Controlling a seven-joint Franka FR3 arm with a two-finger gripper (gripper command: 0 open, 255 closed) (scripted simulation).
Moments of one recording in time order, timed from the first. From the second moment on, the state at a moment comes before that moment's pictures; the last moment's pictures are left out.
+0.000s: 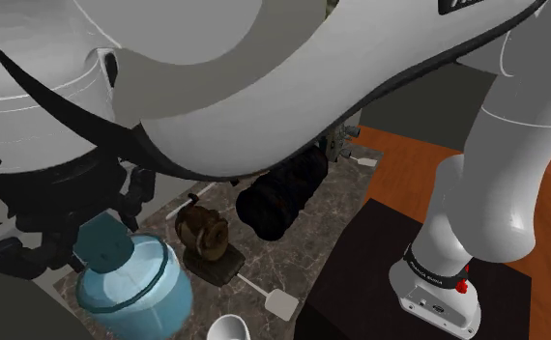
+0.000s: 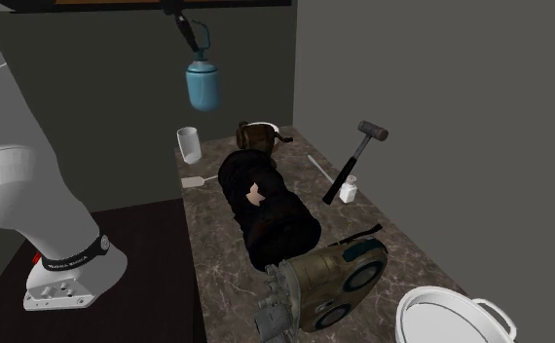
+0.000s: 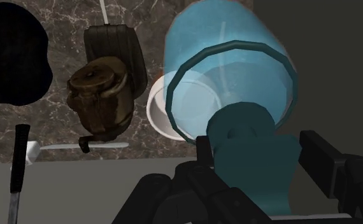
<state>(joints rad) 0.45 0.09 0.70 -1.60 -0.31 1.82 1.03</state>
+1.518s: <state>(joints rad) 0.45 0.12 0.69 -1.88 -0.37 2.11 1.13</state>
